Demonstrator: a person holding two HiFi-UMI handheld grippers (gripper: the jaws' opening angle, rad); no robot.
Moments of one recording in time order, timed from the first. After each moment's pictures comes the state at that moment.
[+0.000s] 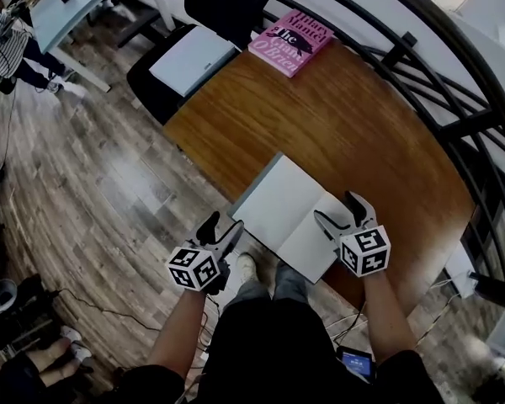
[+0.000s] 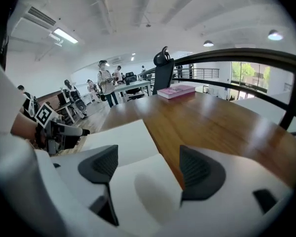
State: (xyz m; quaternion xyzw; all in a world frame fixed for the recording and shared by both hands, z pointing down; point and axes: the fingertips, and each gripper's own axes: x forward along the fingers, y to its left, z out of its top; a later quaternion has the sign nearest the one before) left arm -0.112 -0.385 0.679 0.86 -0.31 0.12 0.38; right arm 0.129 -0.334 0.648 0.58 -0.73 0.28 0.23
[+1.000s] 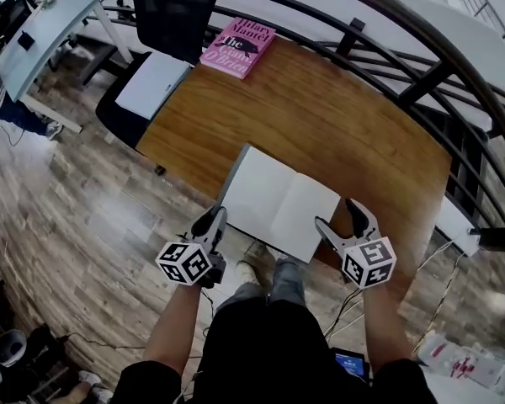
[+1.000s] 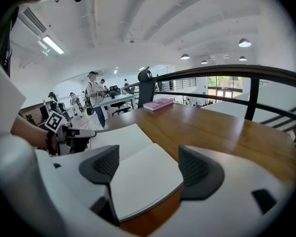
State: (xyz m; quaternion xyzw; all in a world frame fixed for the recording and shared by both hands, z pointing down) left arm -0.079 -0.391 0.640 0.90 -0.23 0.08 0.37; right arm 0.137 -0.246 0.590 0.68 -0.66 0.27 0.16
